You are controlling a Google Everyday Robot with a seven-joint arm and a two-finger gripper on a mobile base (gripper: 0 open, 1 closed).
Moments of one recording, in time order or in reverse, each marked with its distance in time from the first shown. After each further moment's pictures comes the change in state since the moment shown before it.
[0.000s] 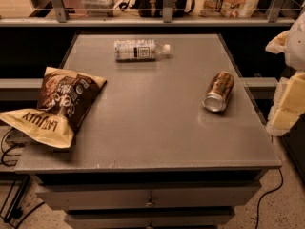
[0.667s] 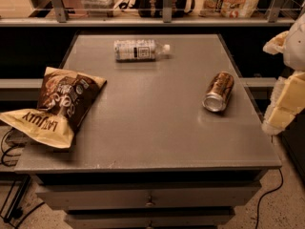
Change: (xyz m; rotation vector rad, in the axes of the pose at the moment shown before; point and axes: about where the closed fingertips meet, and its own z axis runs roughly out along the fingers) arm -0.003 -0.003 0.005 -0.008 -0.056 0.013
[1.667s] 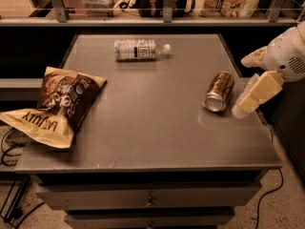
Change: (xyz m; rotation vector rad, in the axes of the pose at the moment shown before) arm -0.019 -0.039 0.065 -0.161 -0.336 0.178
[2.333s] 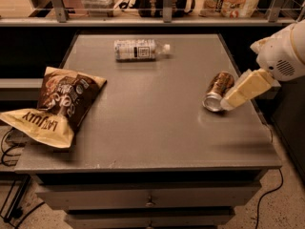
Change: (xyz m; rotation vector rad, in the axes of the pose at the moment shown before) arm -0.015 -0.025 -0.003 0.297 -0.001 0.004
